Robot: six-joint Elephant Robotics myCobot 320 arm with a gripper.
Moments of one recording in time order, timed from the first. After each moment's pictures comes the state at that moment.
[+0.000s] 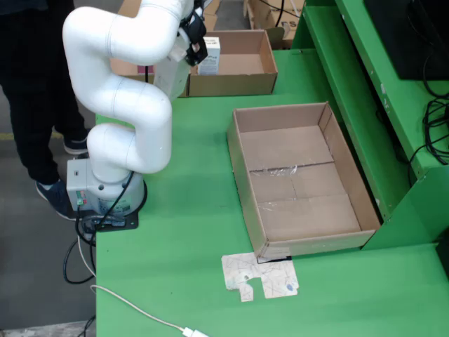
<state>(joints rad) 1.15 0.01 -0.02 -1.06 1.59 0.47</state>
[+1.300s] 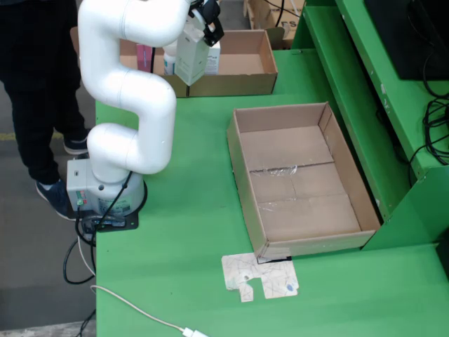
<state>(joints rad) 1.13 -0.18 -0.02 -0.81 1.50 0.44</state>
